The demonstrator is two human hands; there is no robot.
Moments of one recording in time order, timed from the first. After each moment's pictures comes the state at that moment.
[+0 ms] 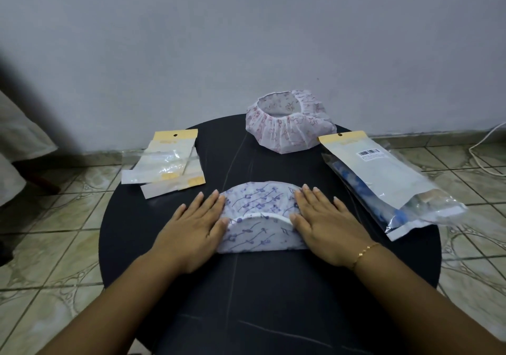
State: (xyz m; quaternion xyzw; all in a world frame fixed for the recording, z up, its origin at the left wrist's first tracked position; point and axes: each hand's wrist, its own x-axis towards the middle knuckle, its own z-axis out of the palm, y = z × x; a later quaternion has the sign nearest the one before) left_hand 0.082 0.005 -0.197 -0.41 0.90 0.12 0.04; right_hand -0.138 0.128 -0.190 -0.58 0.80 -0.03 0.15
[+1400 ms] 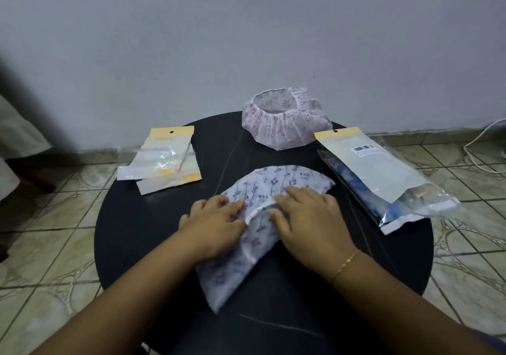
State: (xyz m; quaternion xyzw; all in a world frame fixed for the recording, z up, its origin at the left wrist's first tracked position) left_hand 0.043 0.030 -0.170 -0.46 0.86 0.21 0.06; right_hand -0.101 0.134 -0.174 -0.59 0.80 -0.13 0.00
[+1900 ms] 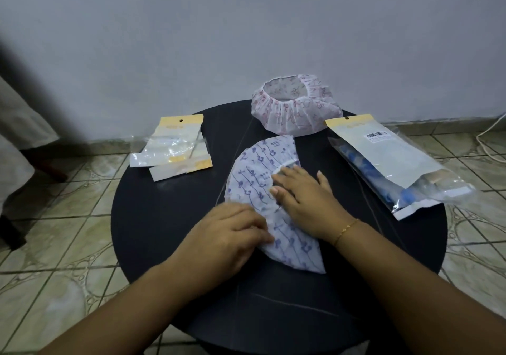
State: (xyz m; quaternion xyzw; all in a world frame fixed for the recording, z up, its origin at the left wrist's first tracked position) left_hand 0.086 0.053 -0.192 -0.07 0.97 0.02 -0.24; right_hand -0.111 0.104 -0.188 -0.61 0.75 -0.20 0.14
